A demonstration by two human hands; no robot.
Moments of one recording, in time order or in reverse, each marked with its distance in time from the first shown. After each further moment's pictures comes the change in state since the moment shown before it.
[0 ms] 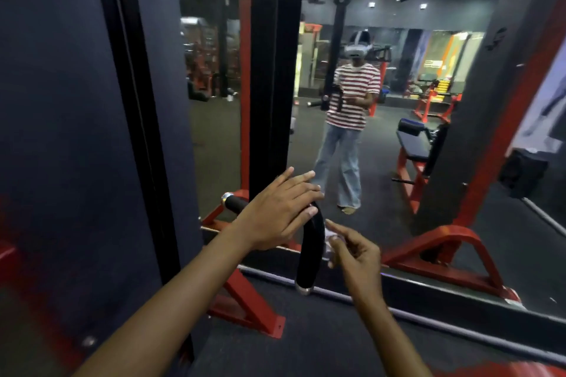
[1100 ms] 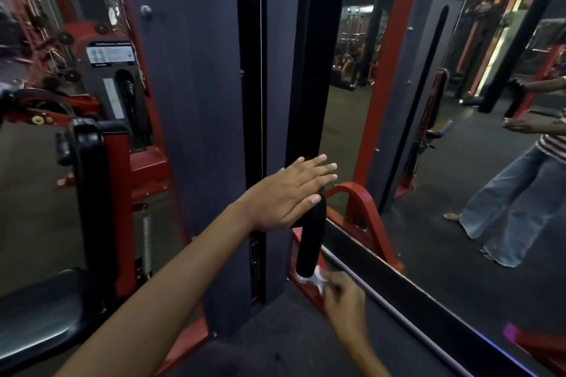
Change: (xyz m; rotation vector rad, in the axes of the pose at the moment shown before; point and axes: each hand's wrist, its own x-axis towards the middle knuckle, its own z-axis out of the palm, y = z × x) left_hand -0.010 0.058 -0.027 0.213 -0.248 -0.460; right_hand -0.018 0.095 -0.025 -0.305 -0.561 -0.080
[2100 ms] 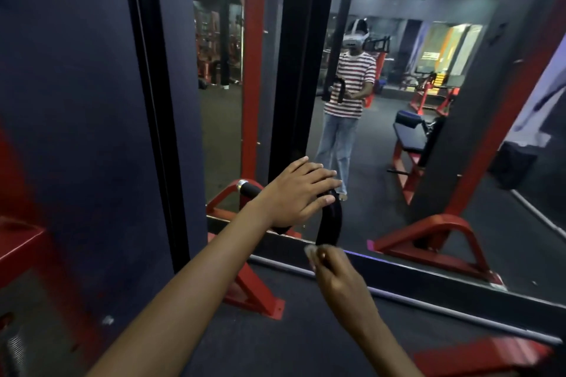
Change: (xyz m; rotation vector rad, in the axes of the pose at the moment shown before) left_hand 0.042 -0.053 0.028 -0.119 0.167 0.464; right_hand -0.016 -0.119 0.034 -0.337 0.205 0.147
